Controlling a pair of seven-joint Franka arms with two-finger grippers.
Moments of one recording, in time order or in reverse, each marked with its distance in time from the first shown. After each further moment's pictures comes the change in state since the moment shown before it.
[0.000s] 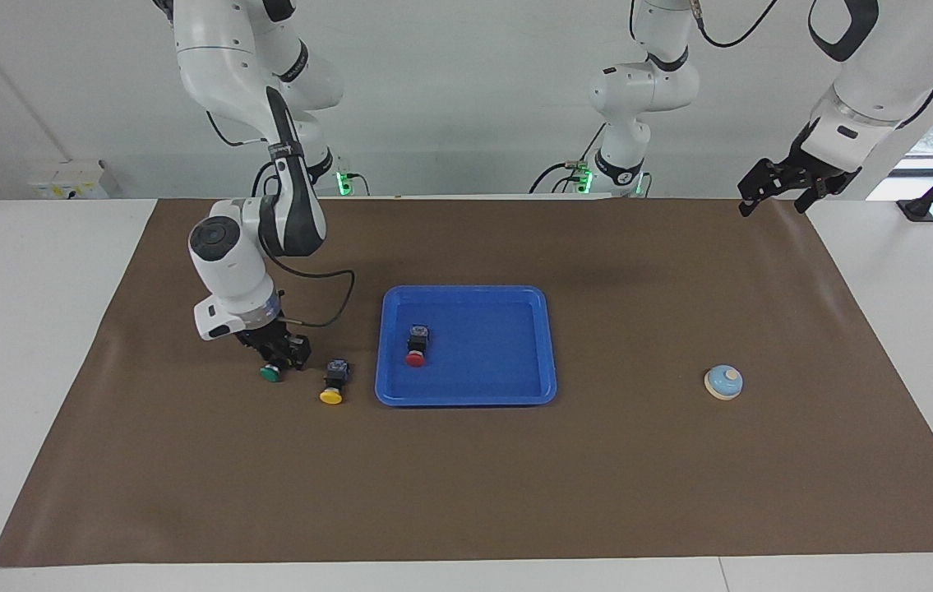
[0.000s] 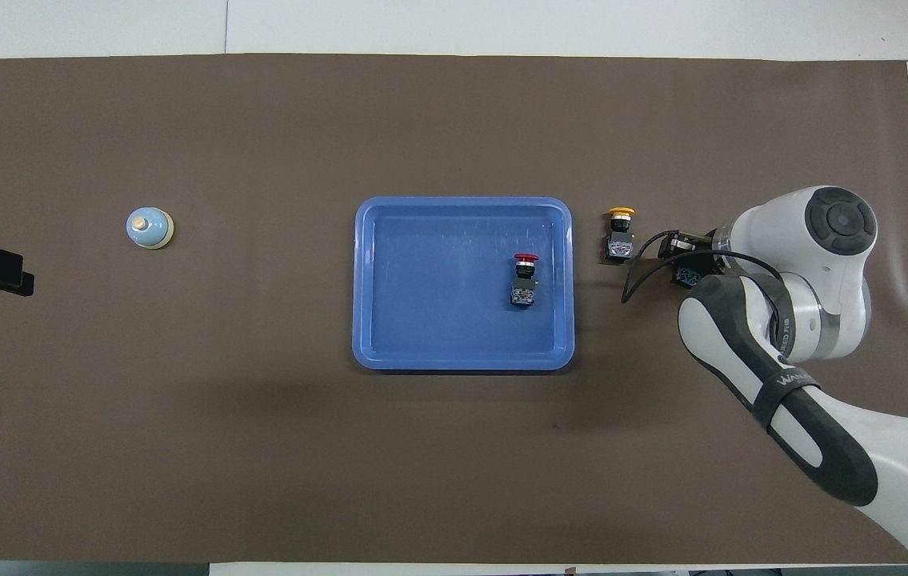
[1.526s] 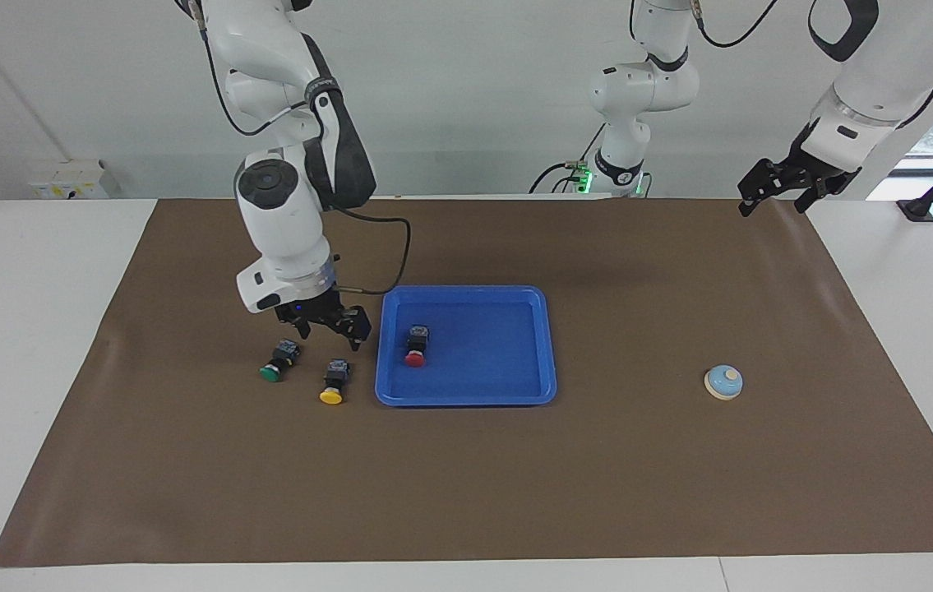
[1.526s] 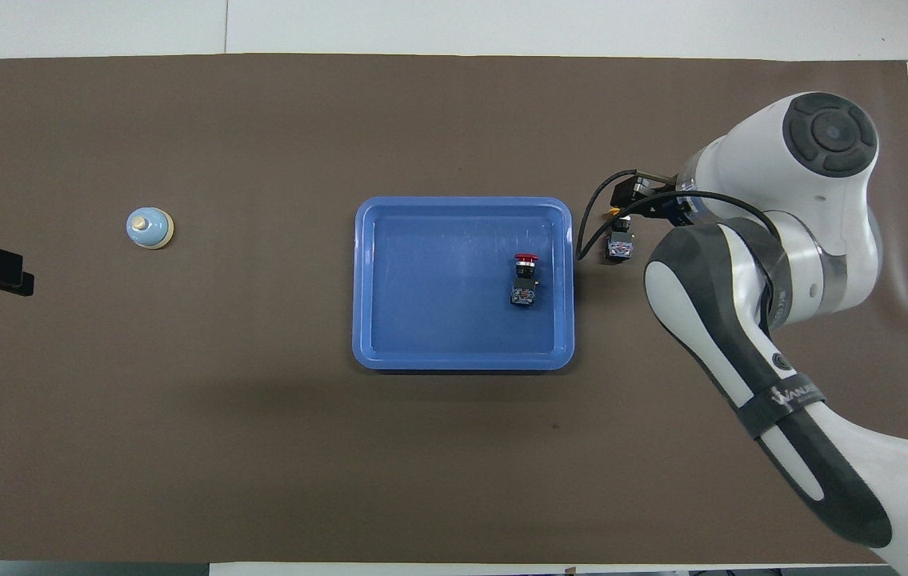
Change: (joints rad) left arm 0.000 0.000 0.000 0.000 0.000 0.000 0.000; right arm 0.112 -0.031 0.001 0.304 0.004 -0.325 0.126
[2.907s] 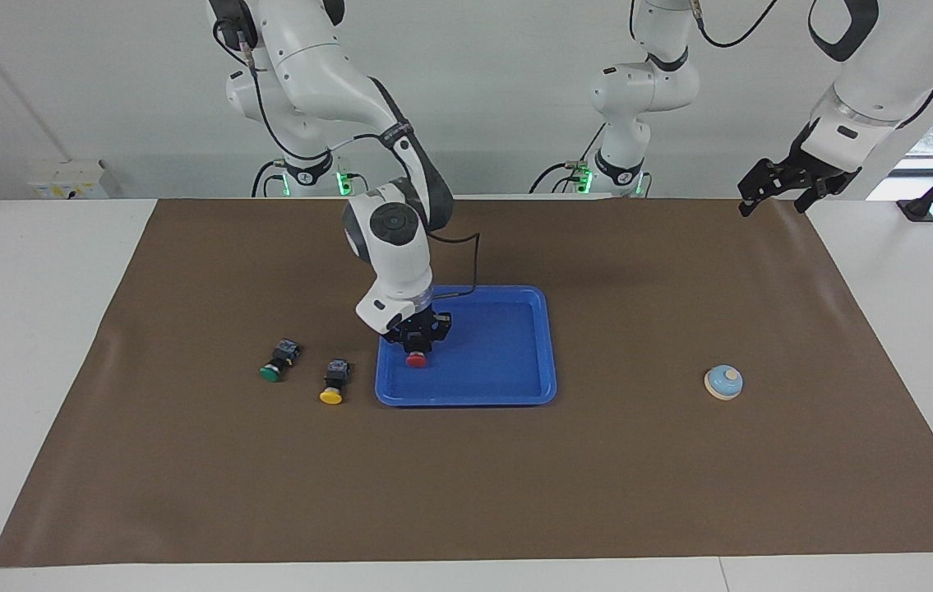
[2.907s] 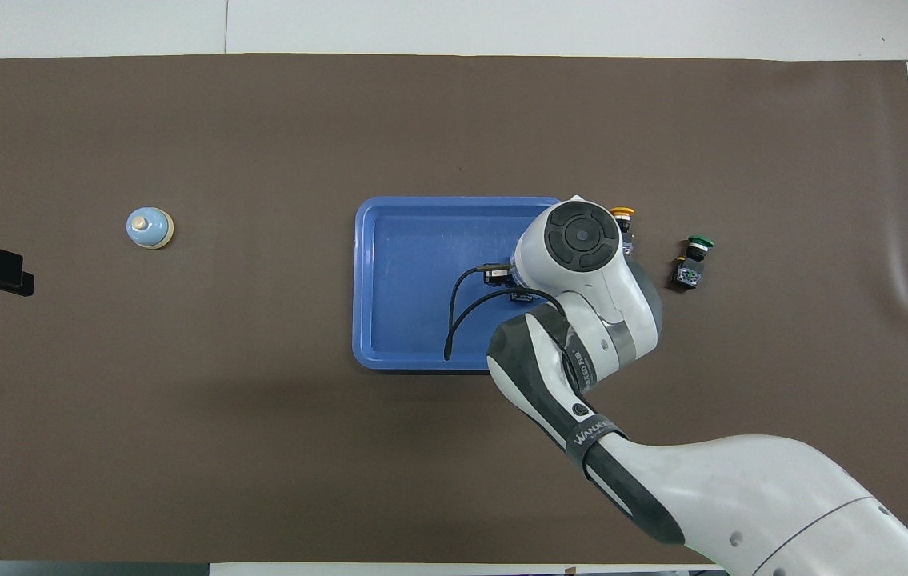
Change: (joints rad) left arm 0.000 0.000 0.000 0.000 0.000 0.000 0.000; right arm 0.283 0.153 0.023 -0.088 0.001 0.221 -0.046
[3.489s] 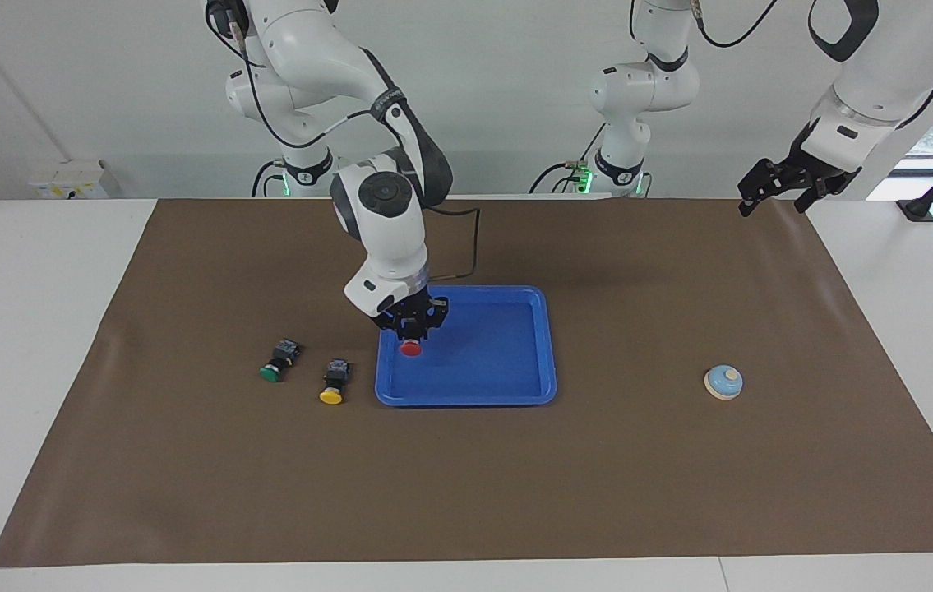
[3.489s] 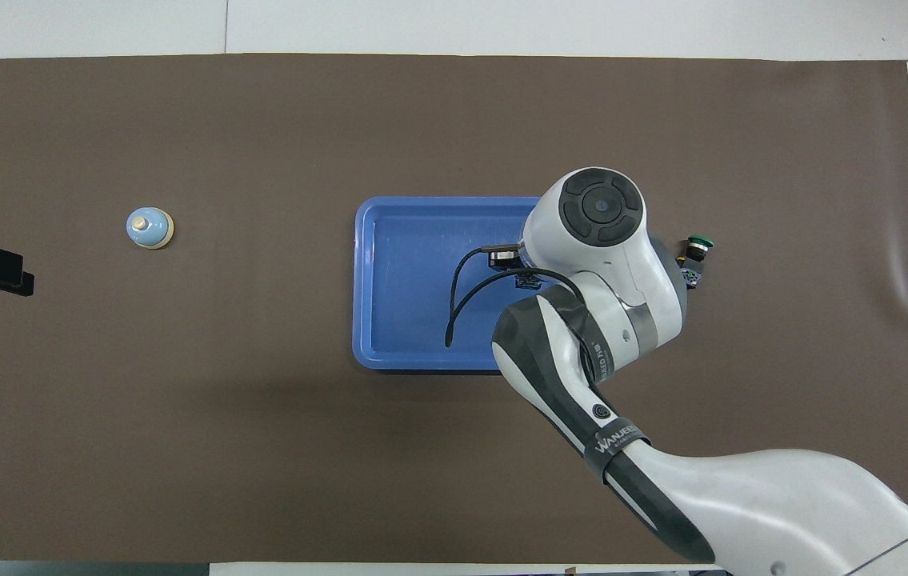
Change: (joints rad) left arm 0.000 0.000 0.000 0.000 0.000 0.000 0.000; right arm -0.018 -0.037 0.003 0.073 0.000 -0.100 0.000
